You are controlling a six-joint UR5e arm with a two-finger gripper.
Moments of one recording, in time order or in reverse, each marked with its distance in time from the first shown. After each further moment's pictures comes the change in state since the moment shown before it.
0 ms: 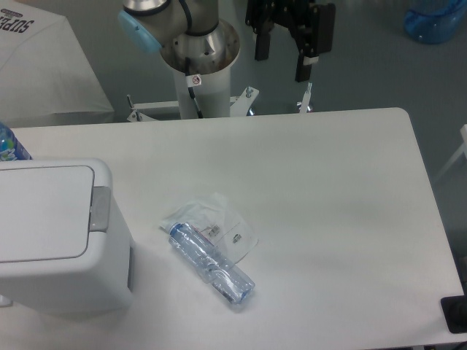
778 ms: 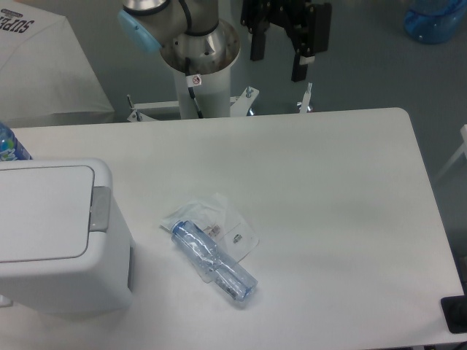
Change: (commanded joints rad) arm -0.020 0.028 -0.035 0.020 -0.061 -0.228
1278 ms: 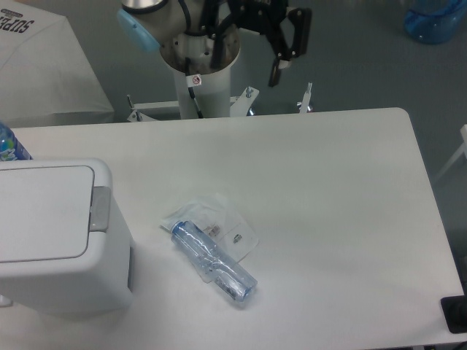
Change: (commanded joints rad) arm -0.083 0.008 -0.098 0.232 -0.184 -0.660
